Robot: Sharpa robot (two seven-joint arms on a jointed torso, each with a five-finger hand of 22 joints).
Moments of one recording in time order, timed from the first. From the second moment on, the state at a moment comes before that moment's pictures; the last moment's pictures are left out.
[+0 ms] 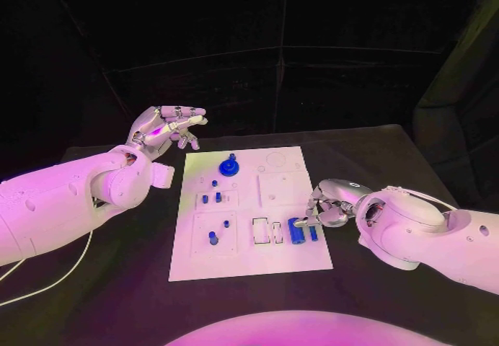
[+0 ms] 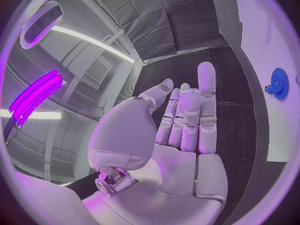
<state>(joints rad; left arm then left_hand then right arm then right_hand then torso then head) 1.19 -0.80 -0.05 1.34 -0.09 -0.13 0.55 1.22 -0.01 0.40 -0.16 0.05 1.01 0.19 0.11 0.07 1.07 0.11 0.25 0.07 1.28 0.02 1.12 0.58 0.17 1.27 0.11 0.61 0.57 1.03 -1.07 -0.05 1.88 -1.51 -0.27 -0.50 1.13 -0.09 -0.17 0.29 0.13 1.01 0.09 0.34 0.15 1.40 0.01 1.34 1.26 1.47 -0.06 1.44 1.27 0.09 1.44 0.05 1.35 1.16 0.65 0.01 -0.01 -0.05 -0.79</state>
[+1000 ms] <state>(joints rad) 1.19 -0.80 -0.05 1.33 -0.08 -0.13 0.55 1.23 -0.01 0.40 -0.16 0.05 1.01 0.19 0.11 0.07 1.07 0.11 0.25 0.07 1.28 0.02 1.12 0.58 0.17 1.27 0.11 0.61 0.57 0.97 -0.97 -0.04 1.81 -1.62 -0.24 -0.48 1.22 -0.05 -0.17 0.28 0.25 0.98 0.09 0.42 0.21 1.40 0.01 1.34 1.29 1.46 -0.06 1.44 1.29 0.09 1.44 0.04 1.36 1.18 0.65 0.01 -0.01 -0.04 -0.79</state>
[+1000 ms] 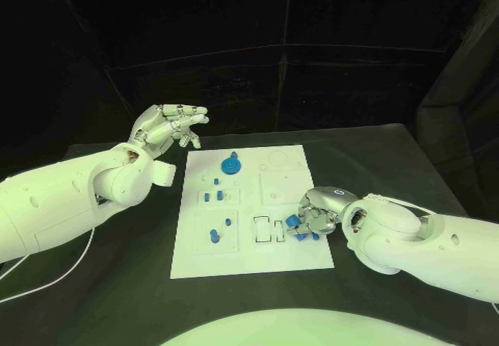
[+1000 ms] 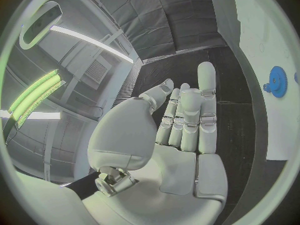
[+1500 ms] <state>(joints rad) 1.19 -0.80 -0.05 1.33 -0.08 -0.12 0.55 1.23 -0.01 0.40 -0.16 0.05 1.01 0.19 0.11 0.07 1.07 0.11 0.25 0.07 1.28 0.02 1.12 0.58 0.17 1.27 0.11 0.61 0.57 0.96 -1.00 -0.05 1.84 -1.53 -0.32 -0.45 1.29 0.01 -0.17 0.27 0.42 0.95 0.09 0.44 0.22 1.40 0.01 1.34 1.29 1.47 -0.06 1.44 1.29 0.09 1.44 0.04 1.36 1.18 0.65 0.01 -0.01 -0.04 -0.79</state>
